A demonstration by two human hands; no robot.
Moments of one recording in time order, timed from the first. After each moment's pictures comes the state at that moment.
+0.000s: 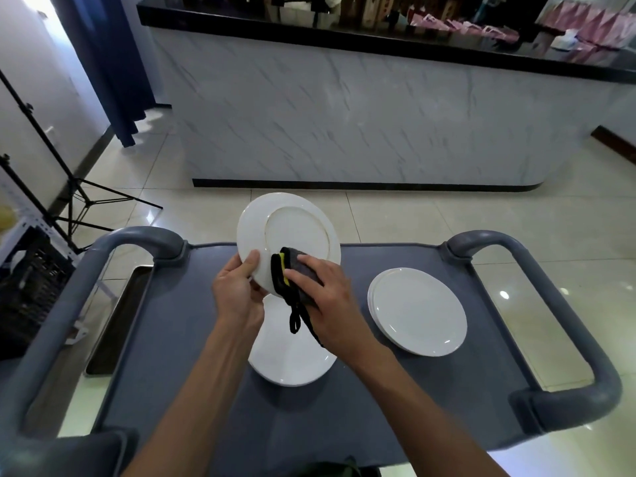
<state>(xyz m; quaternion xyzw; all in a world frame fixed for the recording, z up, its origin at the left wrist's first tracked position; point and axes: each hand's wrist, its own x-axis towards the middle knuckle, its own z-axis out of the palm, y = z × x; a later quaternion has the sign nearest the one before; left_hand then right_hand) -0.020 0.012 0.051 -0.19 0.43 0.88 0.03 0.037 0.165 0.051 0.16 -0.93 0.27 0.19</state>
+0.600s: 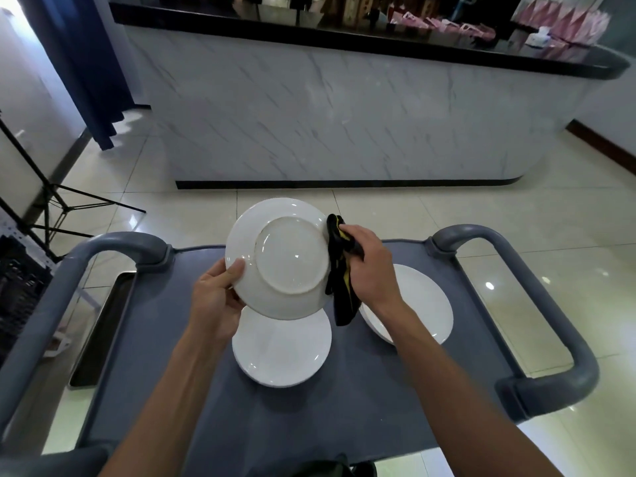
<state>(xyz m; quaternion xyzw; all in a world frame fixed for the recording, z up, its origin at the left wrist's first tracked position) -0.017 -0.010 0.047 -0.11 0.47 0.87 0.11 0.004 0.229 0.085 -0.04 -0.89 0.42 0.19</state>
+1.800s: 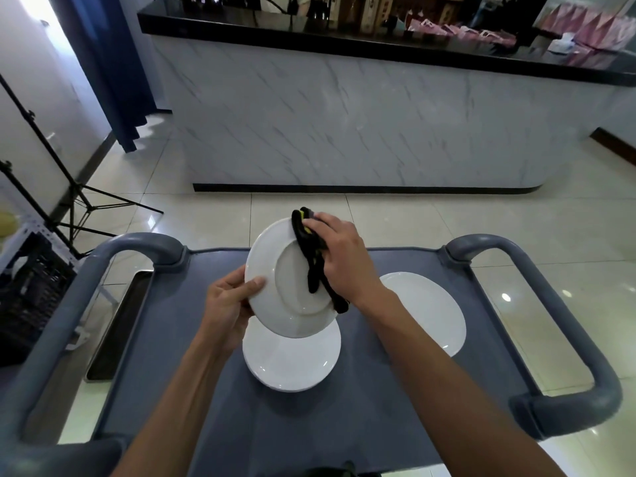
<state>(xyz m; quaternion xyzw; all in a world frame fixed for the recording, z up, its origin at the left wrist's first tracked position) -0.009 -0.018 0.040 -0.03 0.51 0.85 0.11 -0.027 0.188 0.101 0.09 -0.95 0.25 0.14</state>
